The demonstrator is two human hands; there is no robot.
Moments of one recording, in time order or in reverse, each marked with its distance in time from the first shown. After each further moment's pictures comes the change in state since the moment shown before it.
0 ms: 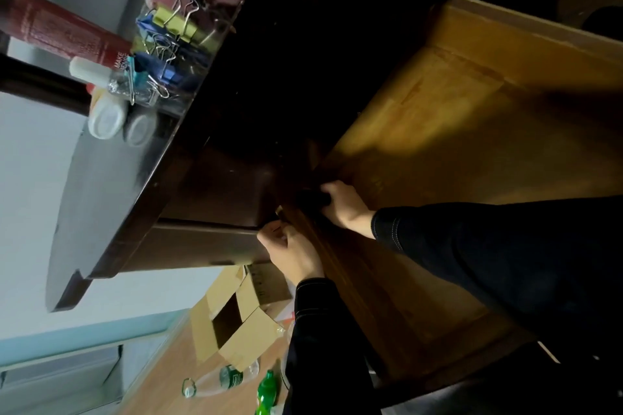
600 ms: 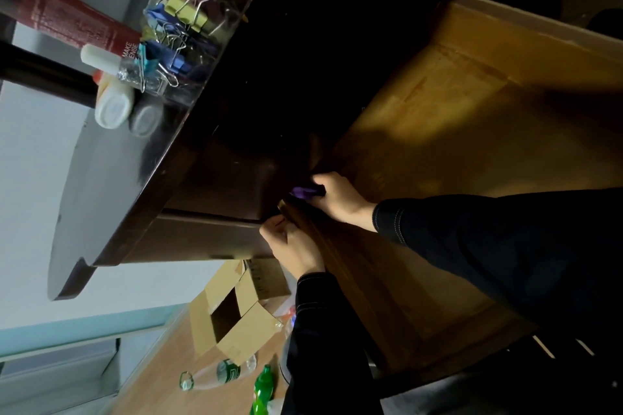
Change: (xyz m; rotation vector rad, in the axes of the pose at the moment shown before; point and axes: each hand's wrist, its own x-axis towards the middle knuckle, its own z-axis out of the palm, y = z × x) left_hand -0.001 0.000 -0.005 -0.041 -0.033 0.019; right_hand -0.004 -0.013 -0.002 0.050 -0.021 -0.122
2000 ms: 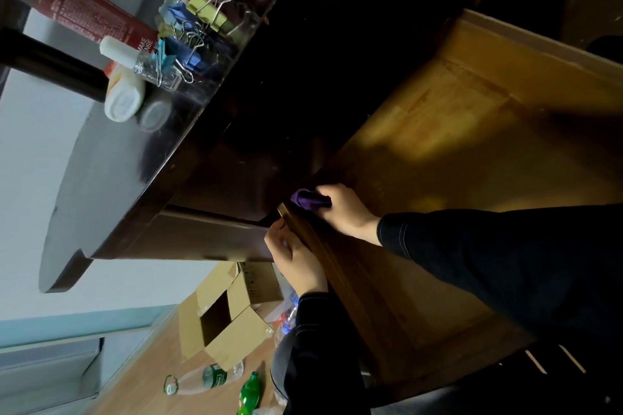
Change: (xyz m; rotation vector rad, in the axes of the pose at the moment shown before) left_hand -0.016 -0.010 -0.008 -0.061 -0.048 0.110; right_hand -0.014 0.006 0.000 -0.031 -0.002 -0.075
